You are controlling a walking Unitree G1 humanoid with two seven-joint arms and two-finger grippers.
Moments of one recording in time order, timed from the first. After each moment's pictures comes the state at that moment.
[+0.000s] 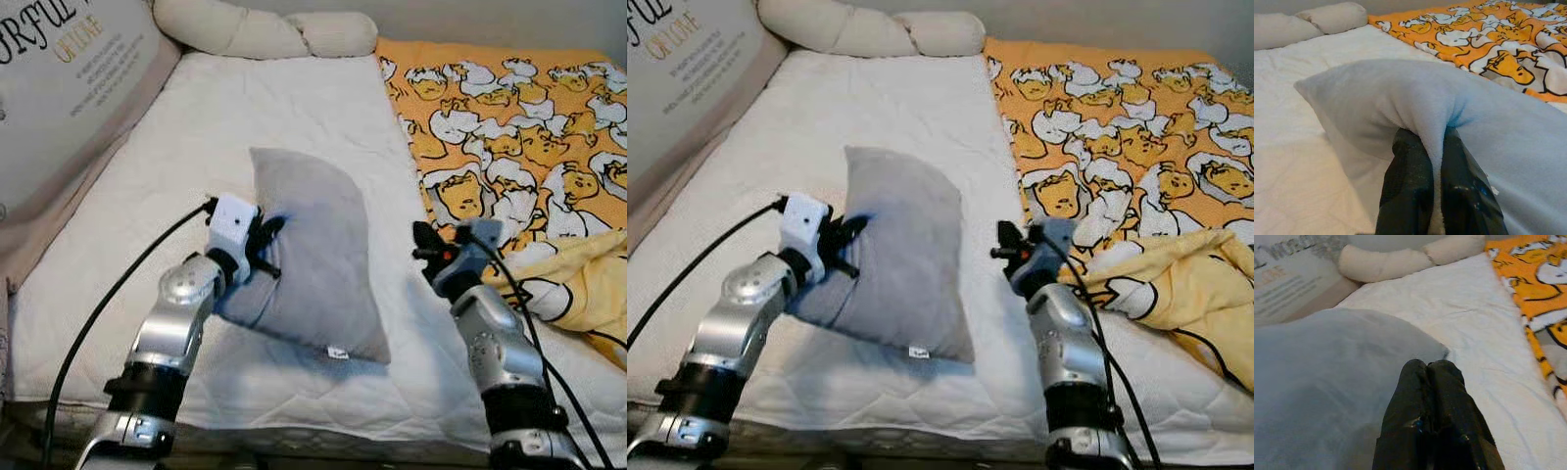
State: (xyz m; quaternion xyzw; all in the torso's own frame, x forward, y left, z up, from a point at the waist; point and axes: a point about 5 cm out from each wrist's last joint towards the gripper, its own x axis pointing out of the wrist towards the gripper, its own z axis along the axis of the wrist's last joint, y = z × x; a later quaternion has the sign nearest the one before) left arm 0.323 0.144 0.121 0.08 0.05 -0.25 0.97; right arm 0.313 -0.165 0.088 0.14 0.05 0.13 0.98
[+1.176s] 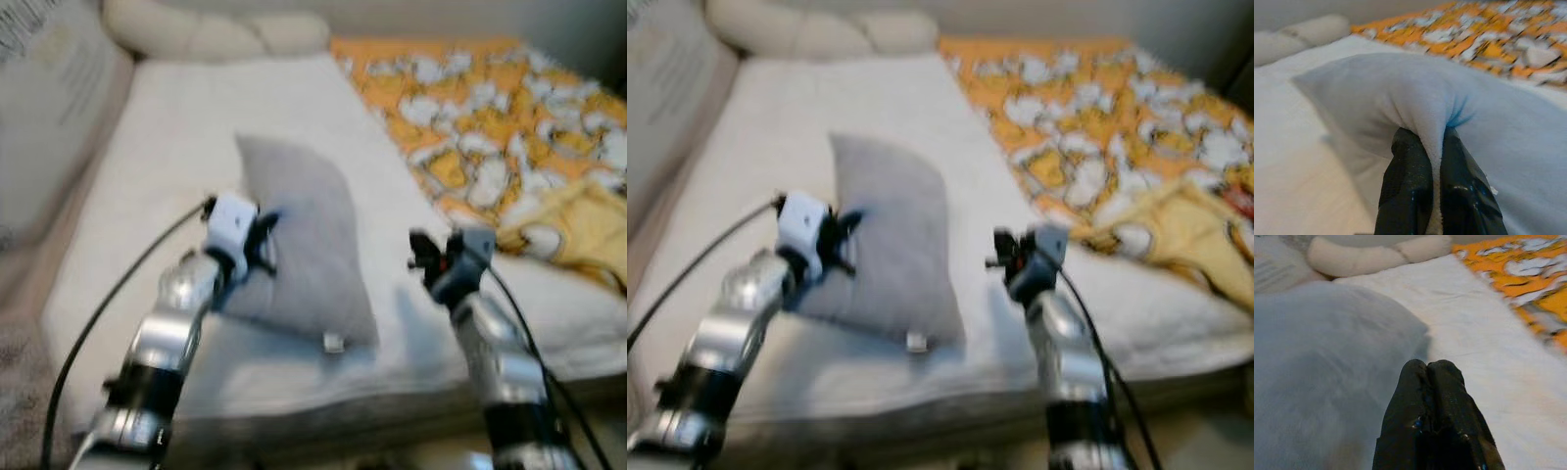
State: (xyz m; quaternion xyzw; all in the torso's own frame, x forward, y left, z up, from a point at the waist) left arm 0.323 0.154 0.119 0.12 0.05 -0.22 0.97; right arm 0.305 -0.156 0.084 0.12 0.06 0.13 0.98
